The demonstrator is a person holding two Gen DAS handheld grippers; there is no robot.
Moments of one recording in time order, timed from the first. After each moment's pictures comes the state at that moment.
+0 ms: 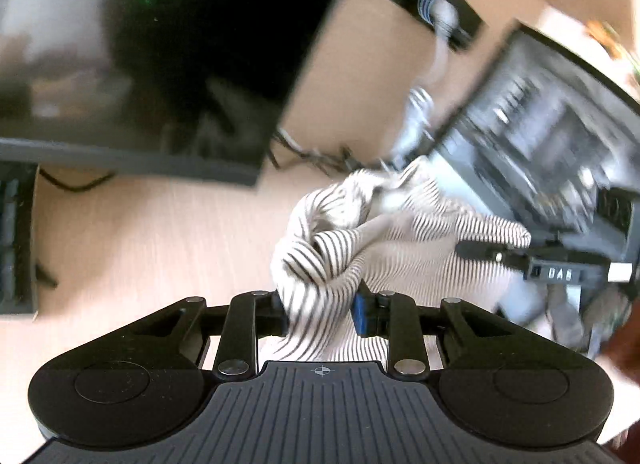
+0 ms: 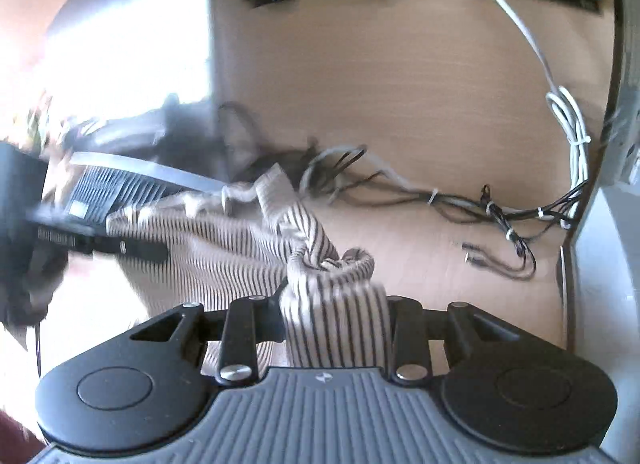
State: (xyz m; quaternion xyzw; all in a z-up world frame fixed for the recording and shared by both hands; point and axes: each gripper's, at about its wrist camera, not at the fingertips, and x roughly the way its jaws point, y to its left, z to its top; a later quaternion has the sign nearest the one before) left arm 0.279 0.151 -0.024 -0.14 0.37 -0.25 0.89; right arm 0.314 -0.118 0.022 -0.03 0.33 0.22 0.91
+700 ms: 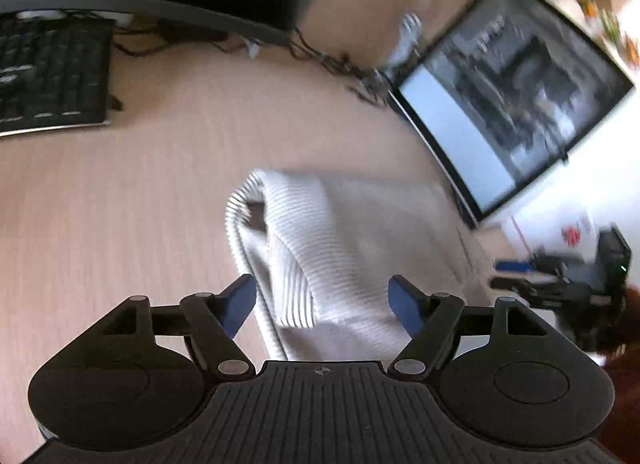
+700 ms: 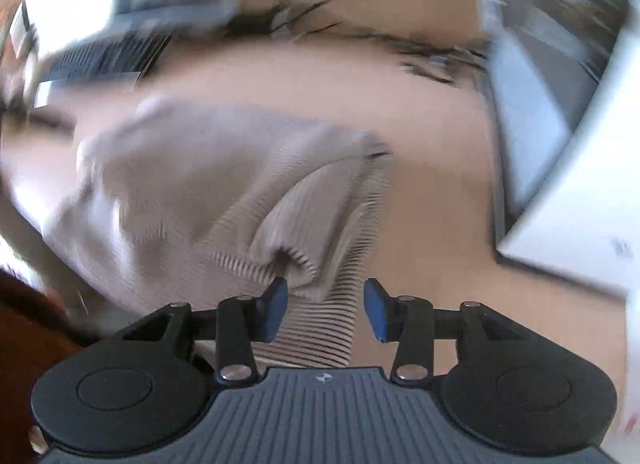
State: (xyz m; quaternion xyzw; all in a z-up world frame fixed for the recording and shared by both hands) left arm 0.183 0.212 -0.043 -0.20 0.44 -0.25 0.84; right arm 0.145 -0.141 -0.027 -0.01 0.45 0.10 0.89
